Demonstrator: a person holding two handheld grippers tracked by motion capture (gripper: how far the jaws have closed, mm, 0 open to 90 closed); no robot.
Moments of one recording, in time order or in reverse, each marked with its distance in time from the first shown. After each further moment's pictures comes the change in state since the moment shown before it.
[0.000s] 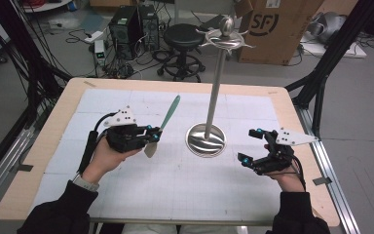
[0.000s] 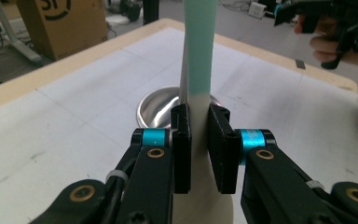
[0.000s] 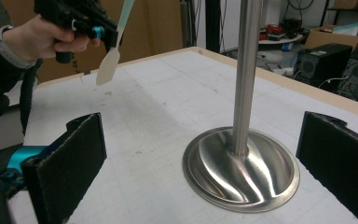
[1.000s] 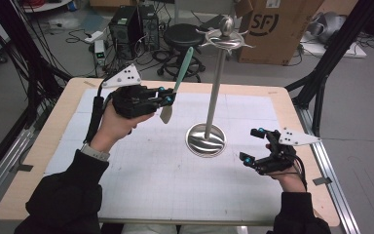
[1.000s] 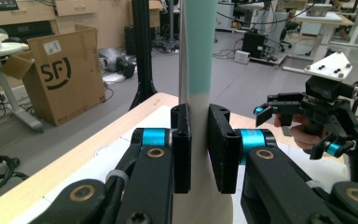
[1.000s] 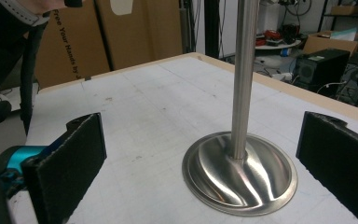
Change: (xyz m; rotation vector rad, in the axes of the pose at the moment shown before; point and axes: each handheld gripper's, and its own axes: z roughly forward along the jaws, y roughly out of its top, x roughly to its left) left arm -0.005 0.100 0.003 -0.178 -0.038 0.092; right arm 0.000 0.001 -0.005 -0.025 0.000 0.006
